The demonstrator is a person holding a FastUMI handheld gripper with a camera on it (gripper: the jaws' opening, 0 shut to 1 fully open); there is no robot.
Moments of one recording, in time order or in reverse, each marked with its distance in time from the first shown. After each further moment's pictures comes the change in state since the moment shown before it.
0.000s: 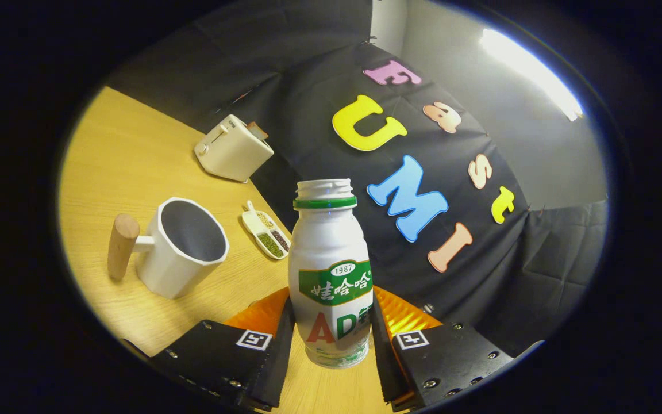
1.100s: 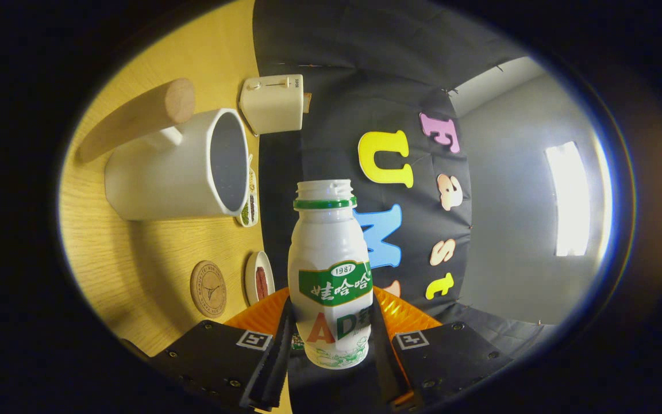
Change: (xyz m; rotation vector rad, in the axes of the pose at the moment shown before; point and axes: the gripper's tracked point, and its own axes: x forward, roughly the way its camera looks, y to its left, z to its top) arm -0.002 -0.002 0.010 -0.596 -0.041 -0.264
